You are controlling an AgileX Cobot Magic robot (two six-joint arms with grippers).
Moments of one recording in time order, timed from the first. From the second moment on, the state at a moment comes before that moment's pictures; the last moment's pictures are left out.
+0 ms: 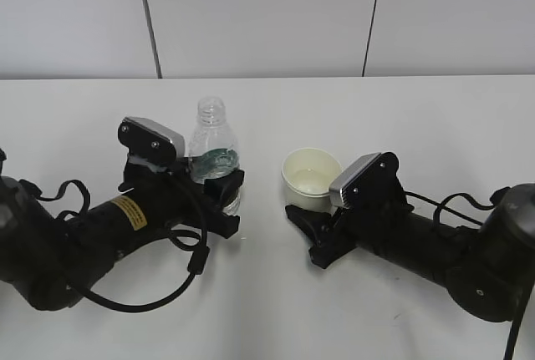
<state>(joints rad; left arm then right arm) -0.52 2.12 -0.70 0.20 -1.12 -0.06 0.31 2.21 -0.69 -0.37 -1.13 -0.08</state>
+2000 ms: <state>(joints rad) -0.26 2.03 -0.48 -0.06 -1.14 -0.04 0.28 2.15 -0.47 0.31 -1.16 -0.08</state>
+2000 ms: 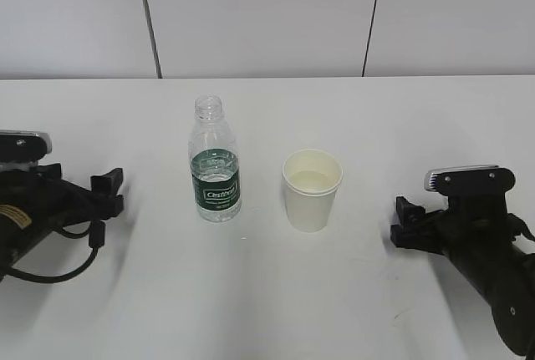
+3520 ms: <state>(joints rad) -0.15 1.87 -1.29 -0.01 0.61 -0.01 0.07 1.87 -1.24 0.12 0.41 -0.06</state>
